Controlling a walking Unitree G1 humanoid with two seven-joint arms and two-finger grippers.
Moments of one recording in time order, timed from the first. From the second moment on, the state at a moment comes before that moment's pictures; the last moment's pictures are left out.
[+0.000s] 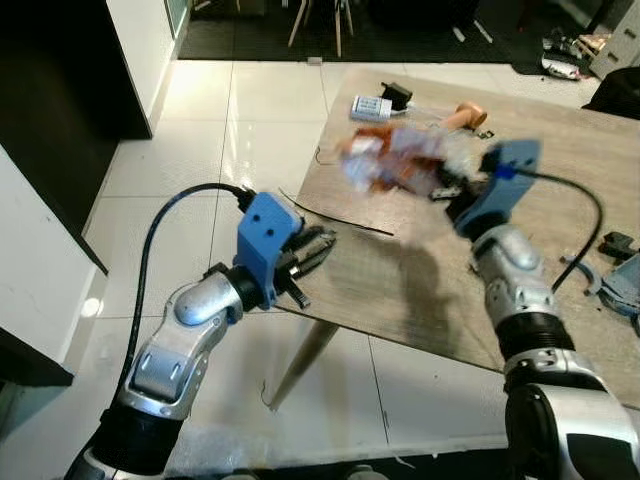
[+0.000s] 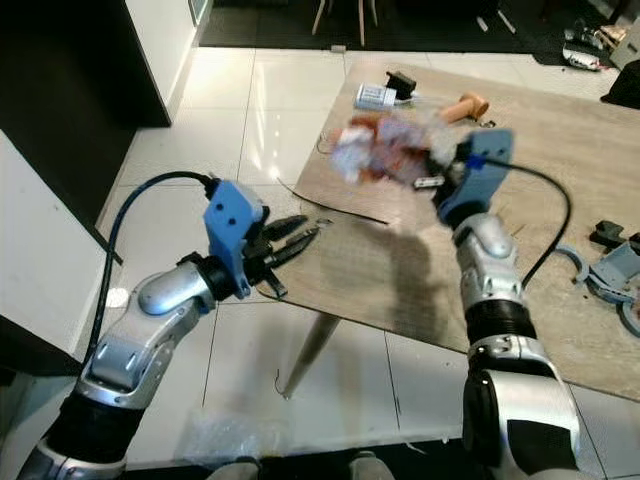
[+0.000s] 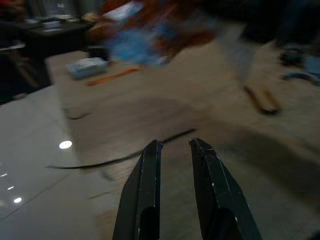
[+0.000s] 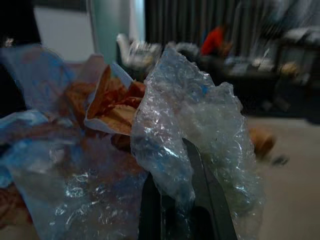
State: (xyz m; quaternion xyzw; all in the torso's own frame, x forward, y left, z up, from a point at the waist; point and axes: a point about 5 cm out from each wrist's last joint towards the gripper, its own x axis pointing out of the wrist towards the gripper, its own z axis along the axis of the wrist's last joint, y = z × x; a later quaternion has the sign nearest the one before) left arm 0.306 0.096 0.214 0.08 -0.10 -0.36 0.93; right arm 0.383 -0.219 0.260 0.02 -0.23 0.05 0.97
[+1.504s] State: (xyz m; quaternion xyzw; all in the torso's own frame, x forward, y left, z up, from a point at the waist) left arm 0.323 0.143 0.202 0.04 -0.09 -0.10 0.99; right arm 0.325 -0.207 0.213 -0.11 -0.20 -0.09 0.97
